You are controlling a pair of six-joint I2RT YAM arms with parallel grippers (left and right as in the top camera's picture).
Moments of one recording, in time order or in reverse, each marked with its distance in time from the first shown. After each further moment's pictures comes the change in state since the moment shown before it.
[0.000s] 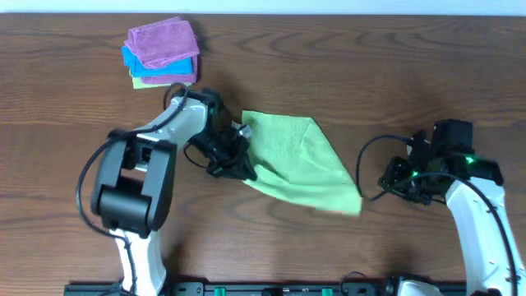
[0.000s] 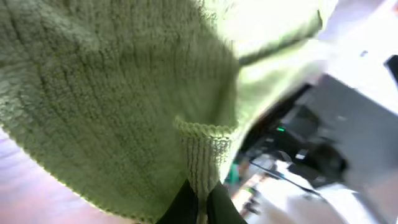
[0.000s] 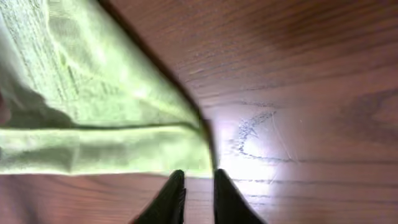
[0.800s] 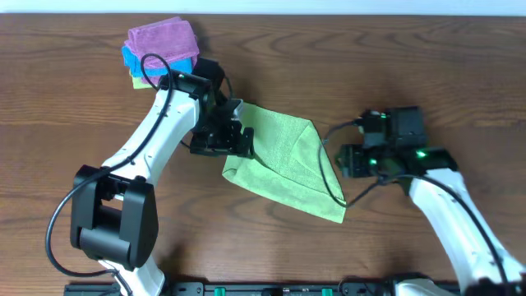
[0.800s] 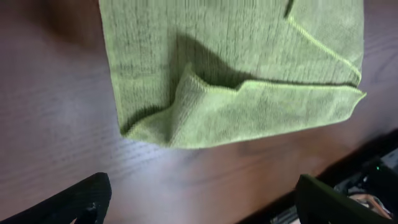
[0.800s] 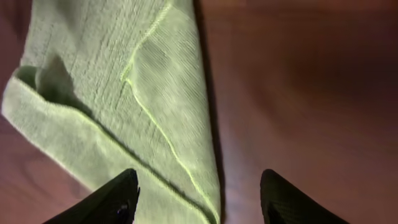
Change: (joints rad) left arm -0.027 -0.176 0.130 -0.025 -0.391 0.015; right arm 0.330 0.080 0.000 0.321 0.056 -0.113
